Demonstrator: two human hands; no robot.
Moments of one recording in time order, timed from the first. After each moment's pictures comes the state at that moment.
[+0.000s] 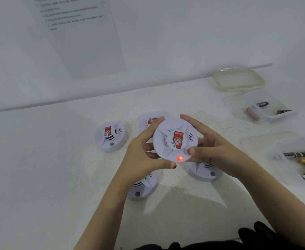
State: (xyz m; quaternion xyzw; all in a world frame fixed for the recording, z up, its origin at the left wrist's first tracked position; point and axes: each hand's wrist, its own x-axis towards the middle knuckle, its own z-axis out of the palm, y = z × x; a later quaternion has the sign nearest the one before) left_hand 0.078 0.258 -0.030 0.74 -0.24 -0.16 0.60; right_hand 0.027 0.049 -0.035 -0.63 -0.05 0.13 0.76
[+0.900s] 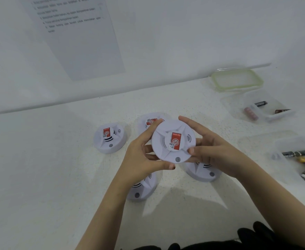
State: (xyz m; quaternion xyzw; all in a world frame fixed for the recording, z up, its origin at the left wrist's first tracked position) left_hand 0.079 0.258 -0.038 0.76 -0.23 -0.16 0.59; right_hand 0.027 0.048 -0.038 -0.62 -0.05 0.14 0.77
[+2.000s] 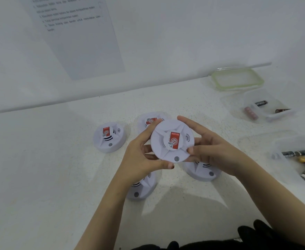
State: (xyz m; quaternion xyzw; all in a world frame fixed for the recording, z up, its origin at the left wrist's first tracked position) left_hand 0.080 0.259 -0.040 0.76 -0.22 -0.17 0.59; right_hand 0.032 0.046 -0.042 -0.60 -0.05 0.15 0.78
